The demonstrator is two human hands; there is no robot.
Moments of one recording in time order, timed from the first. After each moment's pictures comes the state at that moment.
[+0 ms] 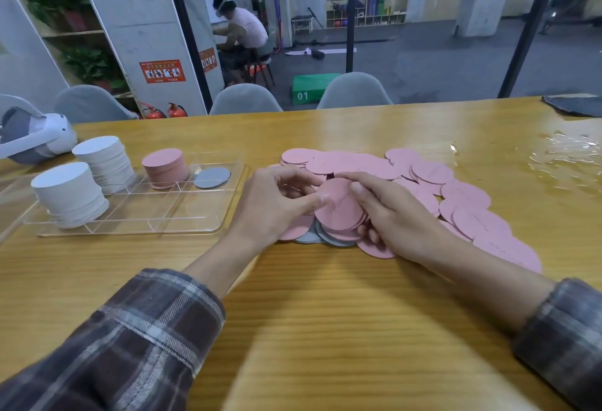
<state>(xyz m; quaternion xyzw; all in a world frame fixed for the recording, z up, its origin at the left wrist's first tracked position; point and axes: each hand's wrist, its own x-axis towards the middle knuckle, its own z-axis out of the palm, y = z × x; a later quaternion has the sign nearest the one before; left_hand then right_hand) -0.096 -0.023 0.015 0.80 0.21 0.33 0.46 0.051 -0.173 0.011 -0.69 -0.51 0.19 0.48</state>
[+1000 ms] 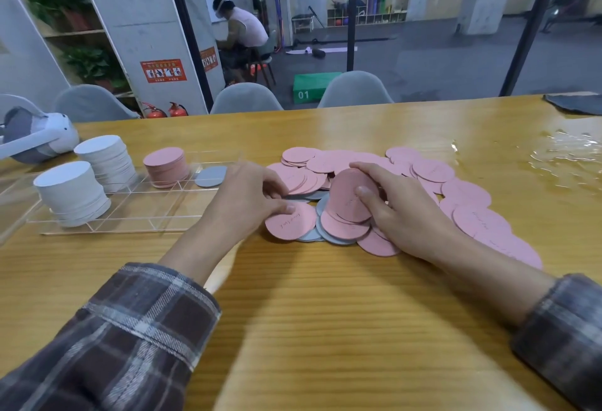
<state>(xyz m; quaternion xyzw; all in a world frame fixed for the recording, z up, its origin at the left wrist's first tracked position) -0.114 0.006 0.028 0.90 0.30 0.23 0.23 0.066 -0.174 0.007 -0.74 -0.55 0.03 0.39</state>
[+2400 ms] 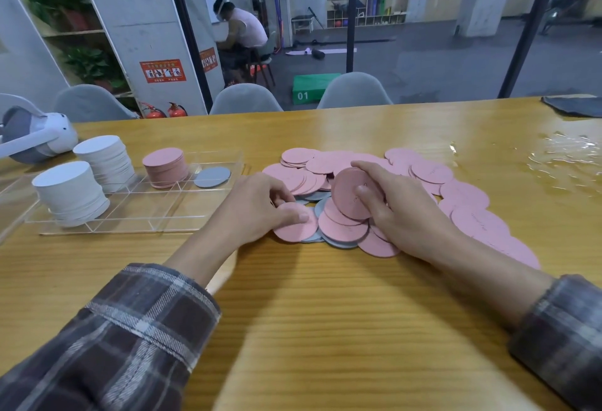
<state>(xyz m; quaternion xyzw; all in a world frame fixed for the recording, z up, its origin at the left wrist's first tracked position) -0.112 -0.001 0.022 0.91 0.29 0.20 0.24 0.063 -0.175 0.012 -0.76 -0.54 0.02 0.37</state>
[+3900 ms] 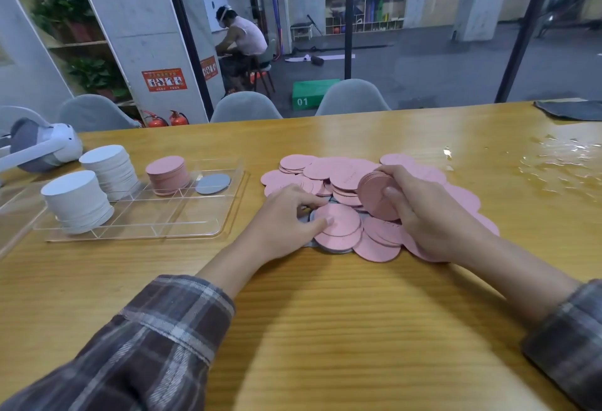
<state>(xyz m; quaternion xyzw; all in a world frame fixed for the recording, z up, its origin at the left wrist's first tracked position) -0.086 -0.030 0.006 0.92 0.22 0.21 0.26 0.089 -0.206 0.017 -0.79 -0.53 0.01 0.31</state>
